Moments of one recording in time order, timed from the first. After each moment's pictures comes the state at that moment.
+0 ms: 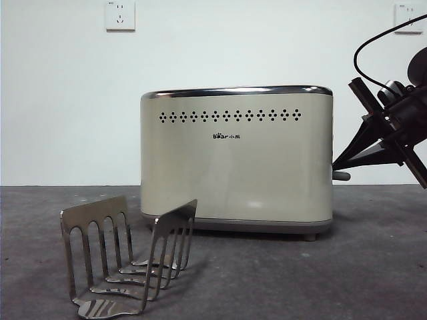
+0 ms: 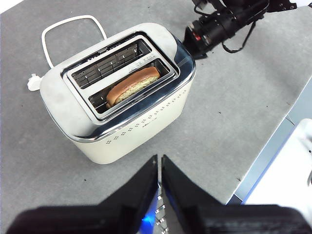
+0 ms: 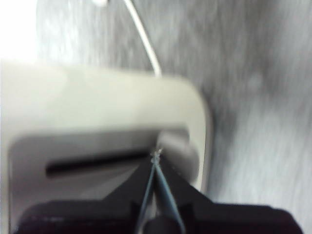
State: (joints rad) left arm -0.73 1.35 1.93 -1.32 0.06 0.01; right arm -0.02 1.76 1.05 -0.27 -0.82 0.39
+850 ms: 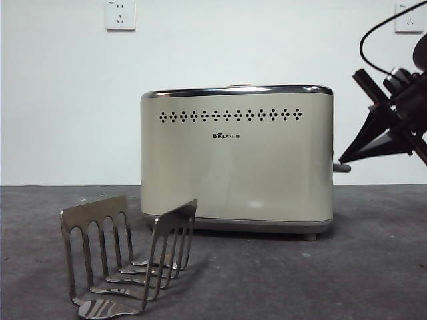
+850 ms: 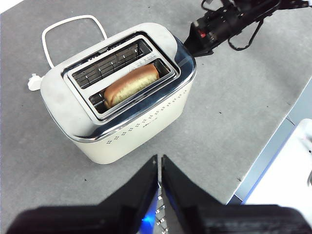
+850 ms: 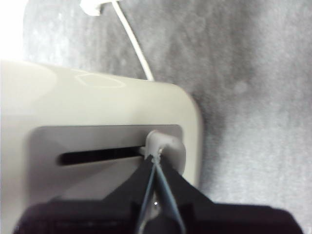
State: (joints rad) left arm -0.73 1.35 1.93 -1.32 0.06 0.01; right arm -0.02 1.67 1.03 -0.30 -0.78 0.40
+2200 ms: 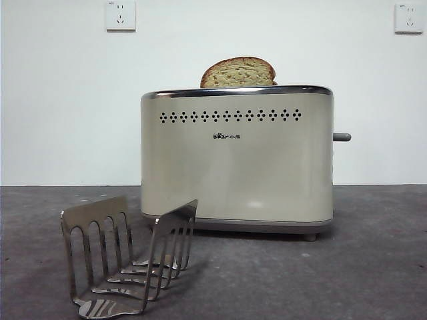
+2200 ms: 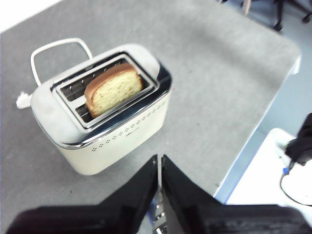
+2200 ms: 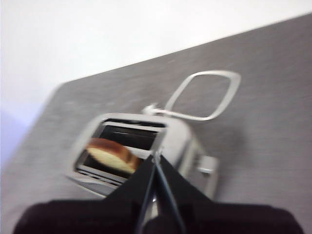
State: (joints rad) left arm -0.73 1.23 1.93 -1.32 0.13 0.00; right arm -0.02 0.97 1.35 -0.83 -0.44 0.25
